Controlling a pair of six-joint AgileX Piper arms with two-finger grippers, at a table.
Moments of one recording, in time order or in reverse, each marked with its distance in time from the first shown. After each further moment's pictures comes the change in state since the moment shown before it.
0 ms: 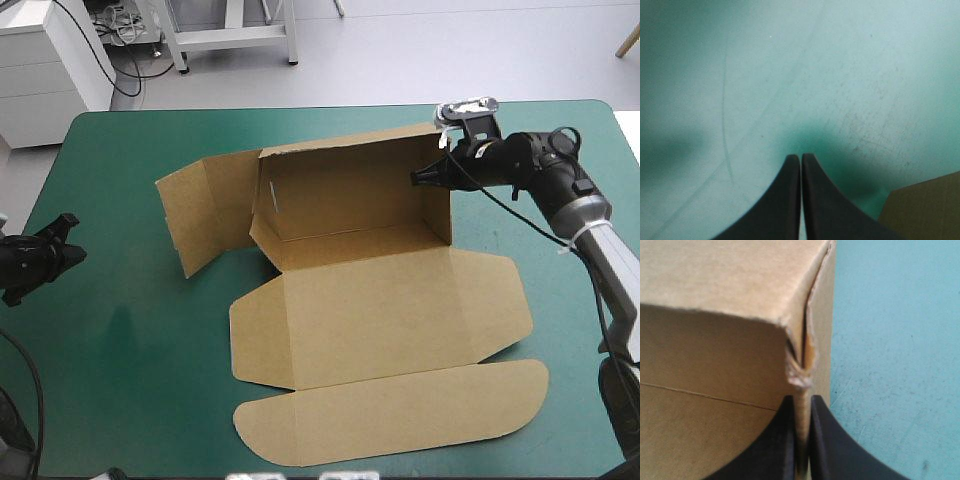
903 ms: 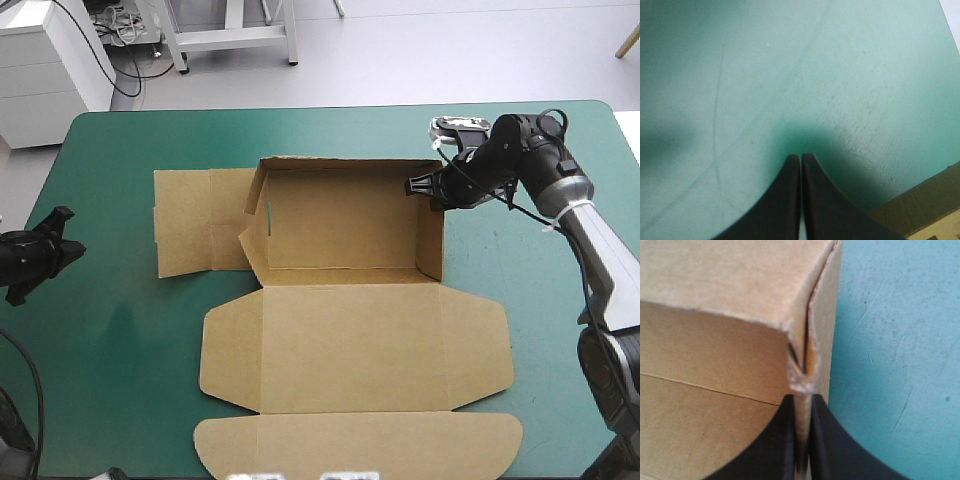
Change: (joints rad) left arm 0.000 0.000 0.000 -0.033 -0.021 -0.075; right arm 0.000 0.115 -0.106 0.026 0.345 0.174
